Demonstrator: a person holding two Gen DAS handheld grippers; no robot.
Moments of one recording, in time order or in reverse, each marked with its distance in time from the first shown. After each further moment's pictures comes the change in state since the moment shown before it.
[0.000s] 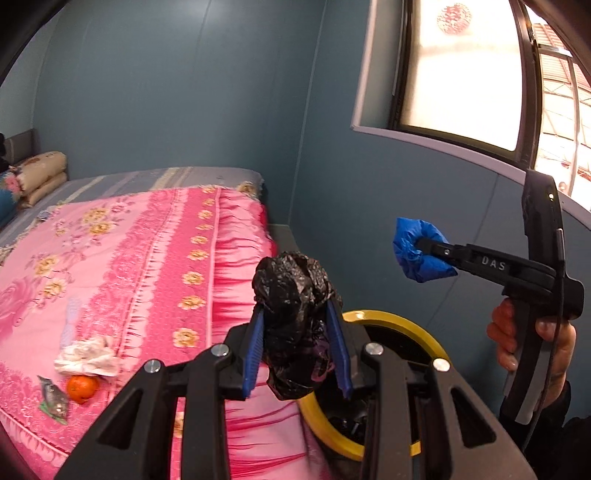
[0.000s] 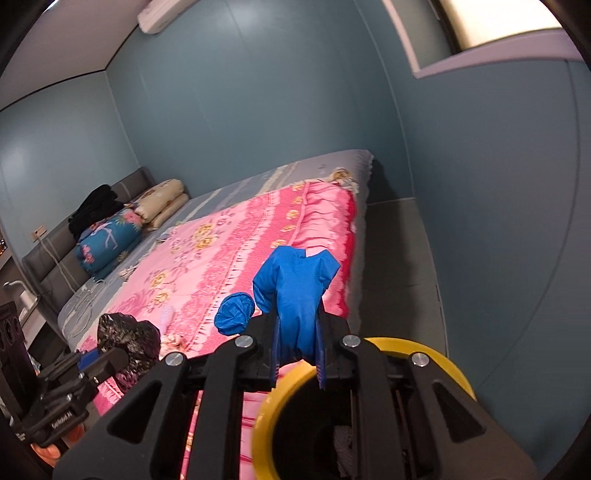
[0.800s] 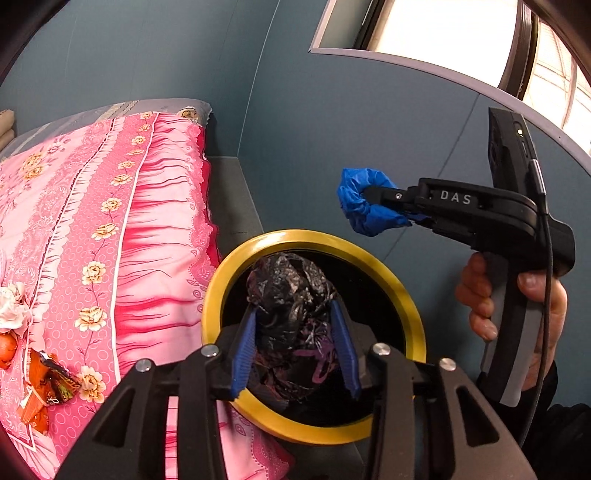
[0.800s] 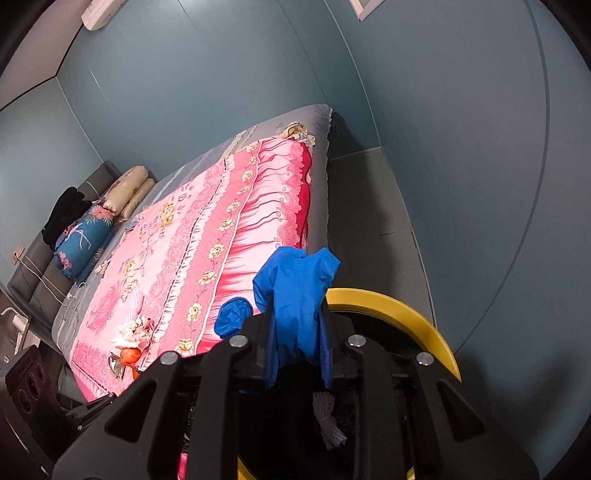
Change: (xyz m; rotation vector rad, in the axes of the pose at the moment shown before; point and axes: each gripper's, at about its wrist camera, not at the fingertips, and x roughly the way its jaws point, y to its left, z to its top) left arm 0.081 -0.043 -0.053 -0.015 0.253 -0.188; right arm 0.036 -0.062 -0.032 0.138 0.146 -0.078
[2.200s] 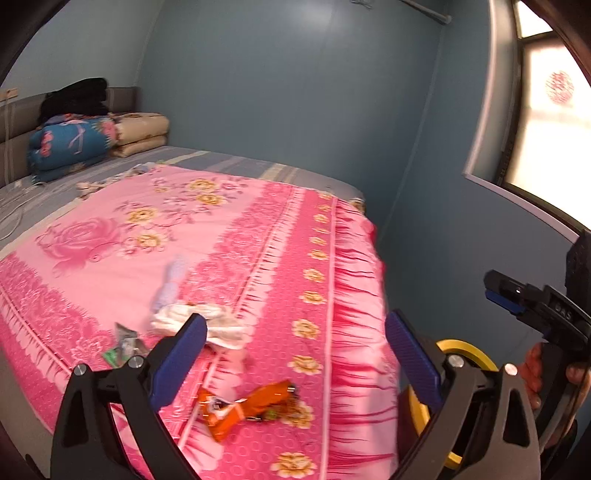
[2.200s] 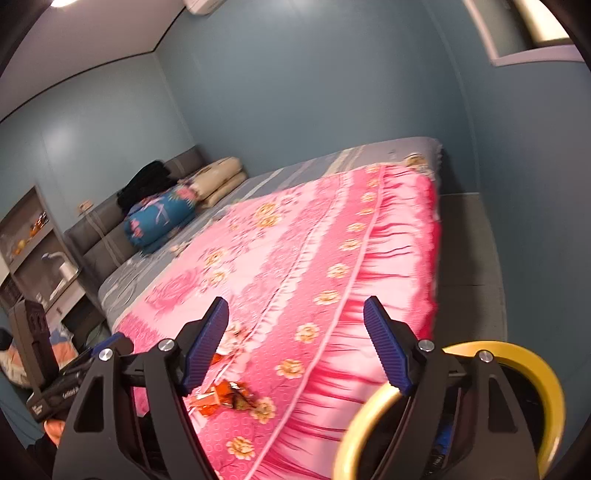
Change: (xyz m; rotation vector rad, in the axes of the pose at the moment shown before) left arm -0.176 0.159 -0.018 -0.309 -0.359 0.473; right arm 0.022 0.172 -0.003 -0.260 -0.053 0.330
